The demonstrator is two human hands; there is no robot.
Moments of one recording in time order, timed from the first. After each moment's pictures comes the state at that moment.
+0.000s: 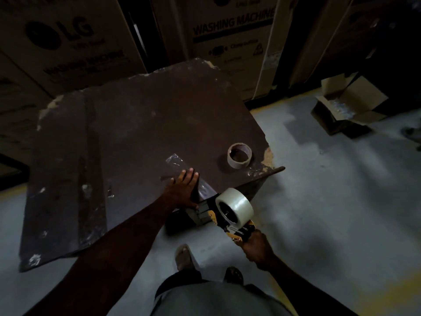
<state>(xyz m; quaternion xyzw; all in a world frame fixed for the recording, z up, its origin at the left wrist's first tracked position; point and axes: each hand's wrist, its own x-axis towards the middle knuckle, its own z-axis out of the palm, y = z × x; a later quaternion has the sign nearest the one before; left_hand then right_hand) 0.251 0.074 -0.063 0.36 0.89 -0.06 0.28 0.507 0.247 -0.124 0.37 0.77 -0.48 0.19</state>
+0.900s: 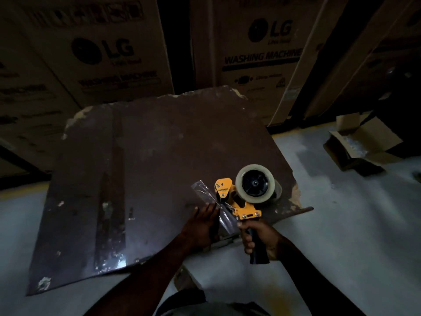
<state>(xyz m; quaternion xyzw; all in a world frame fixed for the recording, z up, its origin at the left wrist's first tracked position) 0.253 0.046 -0.083 0.41 0.88 0.04 0.23 0.360 0.236 0.002 0.33 0.44 -0.79 0.28</state>
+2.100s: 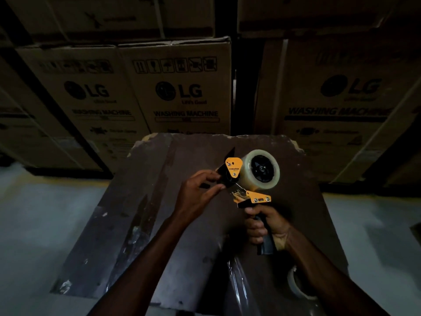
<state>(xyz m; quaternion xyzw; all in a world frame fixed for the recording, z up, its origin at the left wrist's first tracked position) 0.092 0.040 0.103 0.15 0.83 0.52 -0.15 0.134 0.263 0.075 0.09 0.35 -0.81 0.46</state>
